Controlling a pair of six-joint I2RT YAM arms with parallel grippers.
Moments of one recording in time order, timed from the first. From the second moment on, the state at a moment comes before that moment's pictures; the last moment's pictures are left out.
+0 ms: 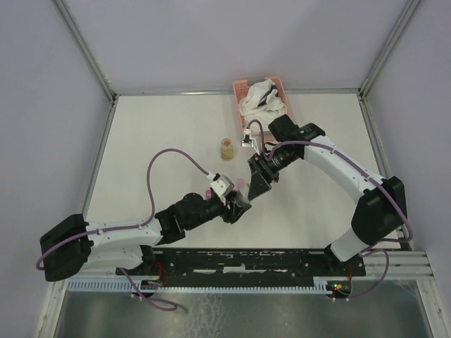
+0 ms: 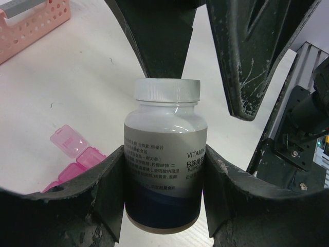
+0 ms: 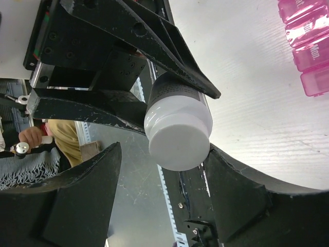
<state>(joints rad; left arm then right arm) -1.11 1.10 0.39 0.58 -0.10 -0.20 0.52 1.58 1.36 -1.07 -0.99 -0.24</state>
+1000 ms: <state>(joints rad) -1.11 1.07 0.39 0.59 -0.08 -0.20 0.51 1.59 1.36 -1.02 -1.03 -0.22</state>
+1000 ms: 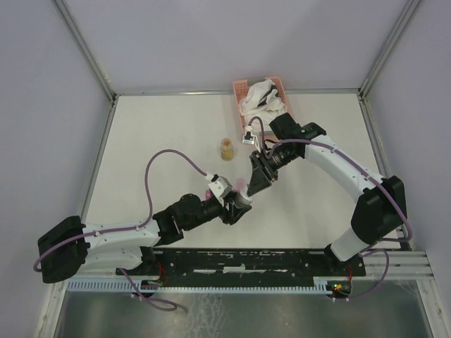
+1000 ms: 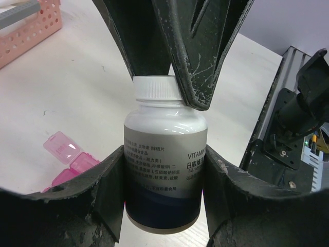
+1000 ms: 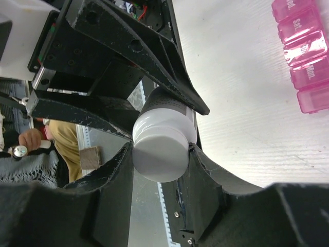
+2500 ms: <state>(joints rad) -1.00 1.14 0.34 0.77 0.37 -0.30 0.57 1.55 1.39 -1.56 -1.05 -2.09</state>
